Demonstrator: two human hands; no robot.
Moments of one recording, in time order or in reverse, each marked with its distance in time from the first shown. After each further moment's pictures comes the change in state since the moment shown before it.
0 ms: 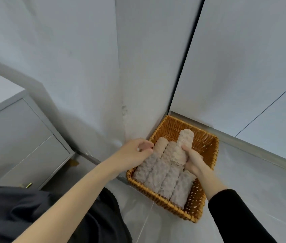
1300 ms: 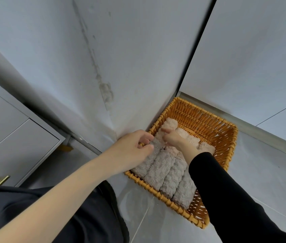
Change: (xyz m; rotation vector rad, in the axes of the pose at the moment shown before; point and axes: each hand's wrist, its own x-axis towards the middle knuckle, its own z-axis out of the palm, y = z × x) left_hand 0.048 -0.031 0.011 0.030 -0.008 -0.098; right_hand 0.121 0.026 0.055 -1.116 -0.113 -0.151
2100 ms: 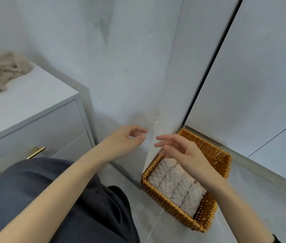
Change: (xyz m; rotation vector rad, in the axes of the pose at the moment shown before) left_hand -0.134 0.027 -0.081 0.015 0.278 0.189; right_hand -0.324 -0.139 -0.009 0.128 0.011 -0.740
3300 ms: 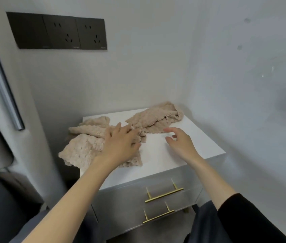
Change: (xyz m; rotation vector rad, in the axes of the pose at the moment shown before) left_hand -0.178 -0.159 -0.277 0.744 0.648 -0.460; right_hand 0.198 -0.178 0.319 -0.242 -0.253 -0.337
